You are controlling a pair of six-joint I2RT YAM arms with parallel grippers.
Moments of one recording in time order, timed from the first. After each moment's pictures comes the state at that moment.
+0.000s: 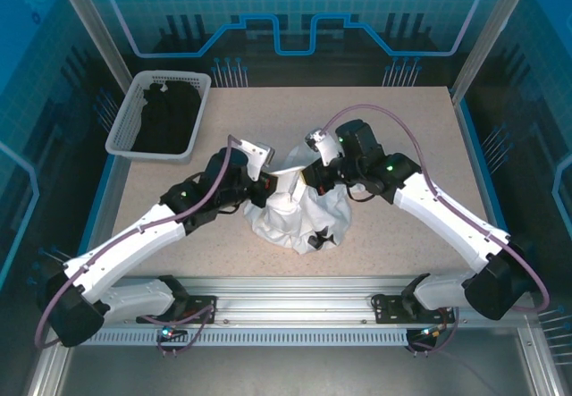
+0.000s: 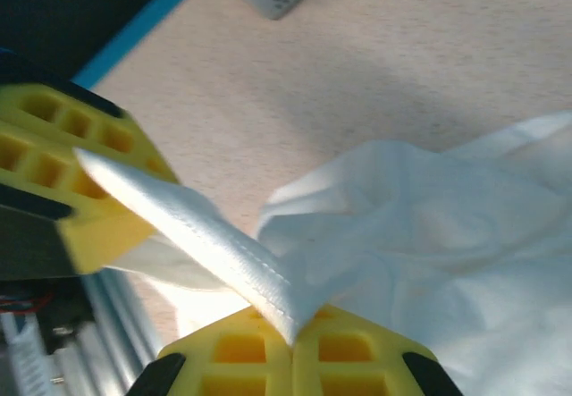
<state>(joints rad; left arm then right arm) -0.66 1.13 0.98 -0.43 0.11 -0.33 0.64 1.33 1.22 -0.62 -0.28 0.12</state>
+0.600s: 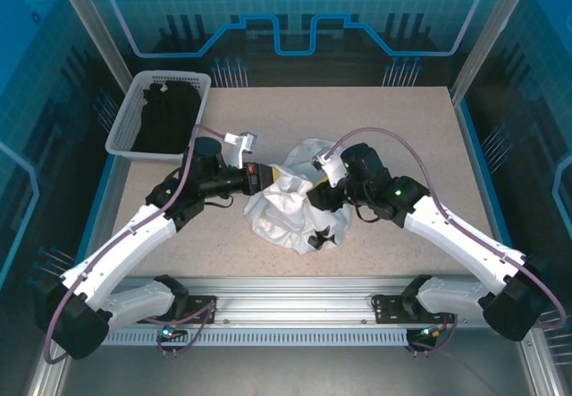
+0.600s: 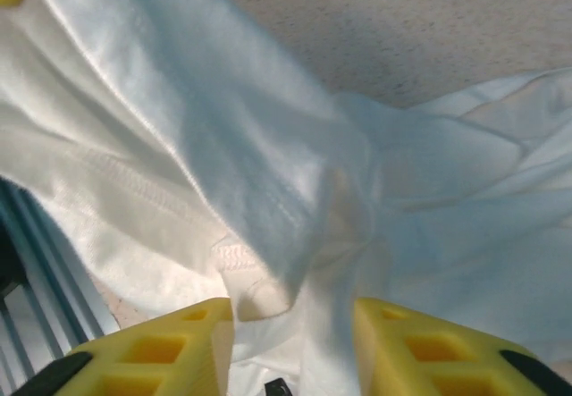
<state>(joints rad) -0.50 1.08 0.93 -0.26 0.52 -0.64 0.69 1.17 1.00 -0.54 -0.22 0.09</state>
